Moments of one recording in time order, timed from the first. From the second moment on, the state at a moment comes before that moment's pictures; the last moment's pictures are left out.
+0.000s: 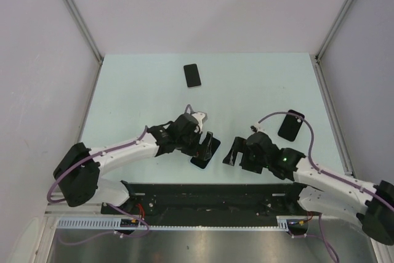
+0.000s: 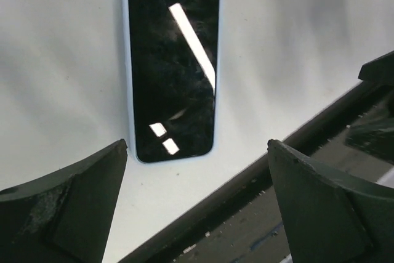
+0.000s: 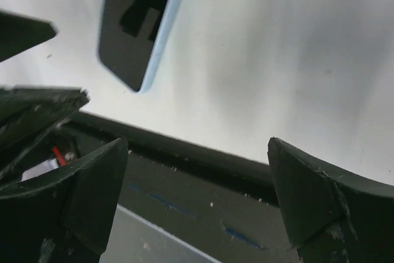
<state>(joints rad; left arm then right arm) -0.86 1.35 0.81 -0.36 0.12 -0.50 0.86 0.84 0.52 -0.48 0.01 1.02</state>
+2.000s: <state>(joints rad) -0.91 1.51 0.91 -0.35 0.19 -0.42 0.65 1.18 0.28 0.42 -0.22 1.49</state>
